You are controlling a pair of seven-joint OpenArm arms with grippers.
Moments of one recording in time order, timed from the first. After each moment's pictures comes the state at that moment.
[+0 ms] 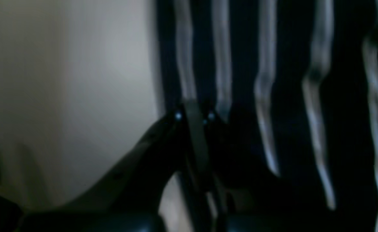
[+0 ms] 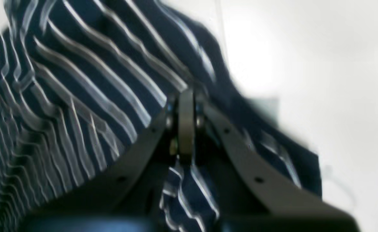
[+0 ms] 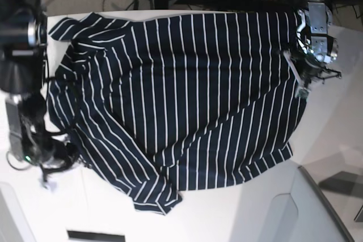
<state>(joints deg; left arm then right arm) 9.3 -16.7 -16.4 74.4 18.4 -19.2 33.5 28.4 13.0 -0.7 49.2 28.0 -0.4 -46.0</state>
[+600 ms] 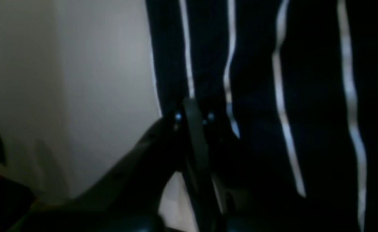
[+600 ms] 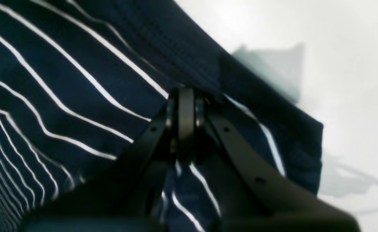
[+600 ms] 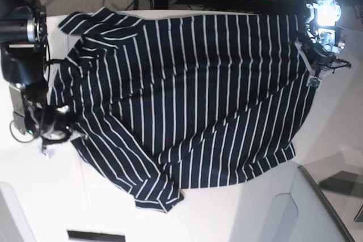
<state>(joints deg) 11.3 -21.2 -16.8 67.0 18.5 -17.7 26.5 23.5 13.5 2.3 38.7 29.3 0.4 -41.6</state>
